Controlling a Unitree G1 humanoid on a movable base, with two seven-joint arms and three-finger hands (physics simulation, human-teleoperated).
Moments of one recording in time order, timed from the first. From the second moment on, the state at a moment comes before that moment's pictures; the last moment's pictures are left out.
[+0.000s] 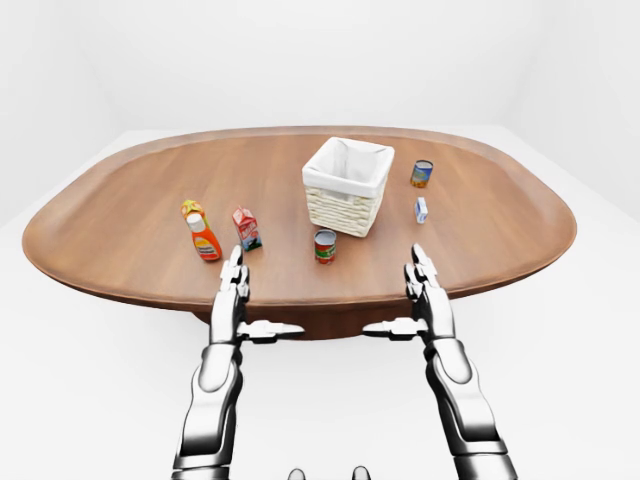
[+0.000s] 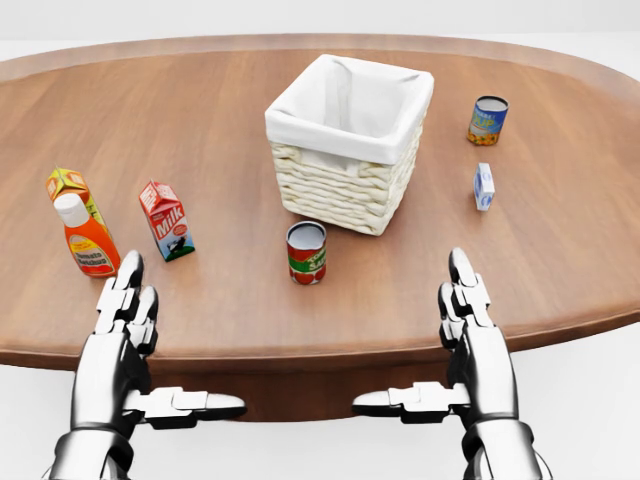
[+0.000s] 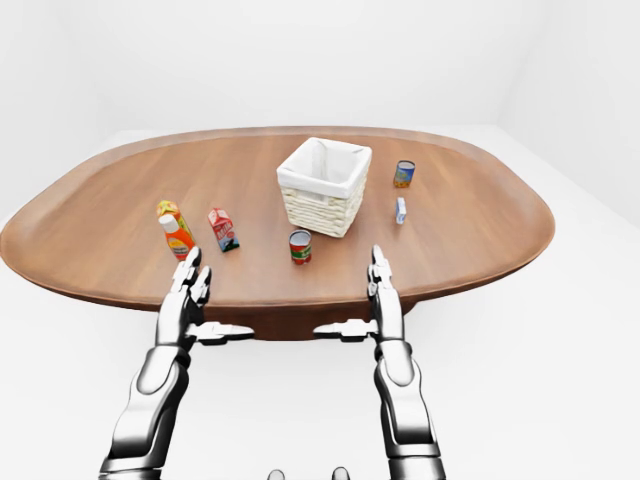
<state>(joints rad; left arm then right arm) 0.00 0.02 0.03 -0.06 -0.02 0.05 -0.03 0.00 0.00 -0.02 -0.01 0.01 0.01 0.01</state>
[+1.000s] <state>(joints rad) 0.02 0.05 0.11 -0.21 -0.05 0.09 -0.10 0.02 -0.01 0.00 -0.20 -0.05 0.09 0.03</state>
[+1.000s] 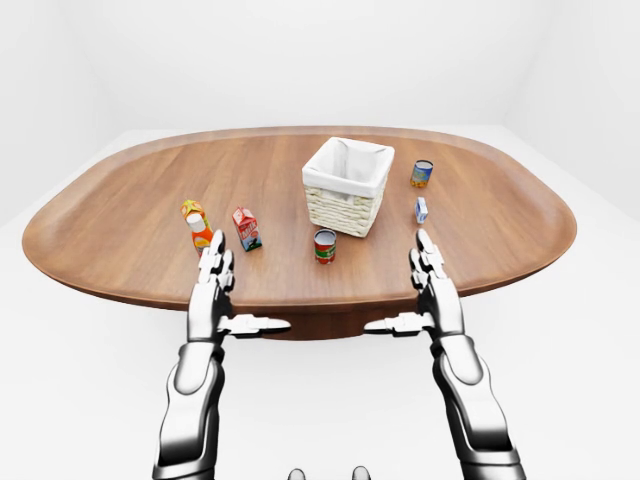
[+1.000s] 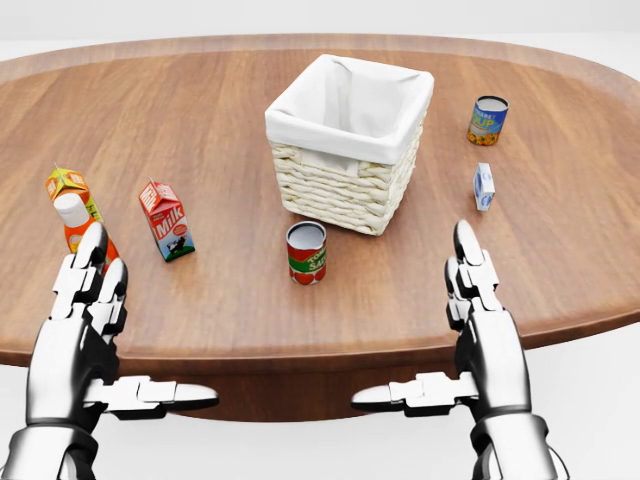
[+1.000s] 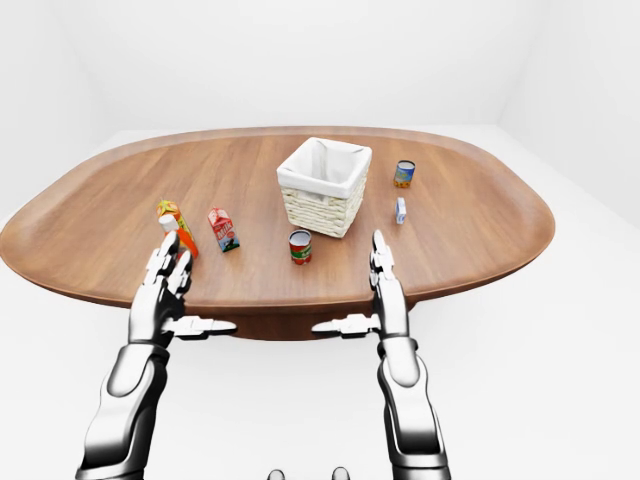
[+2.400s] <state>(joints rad) -0.26 0.73 0.67 0.65 -0.63 -0.09 0.14 0.02 -0.01 0.03 -0.70 -0.13 0.09 0.06</state>
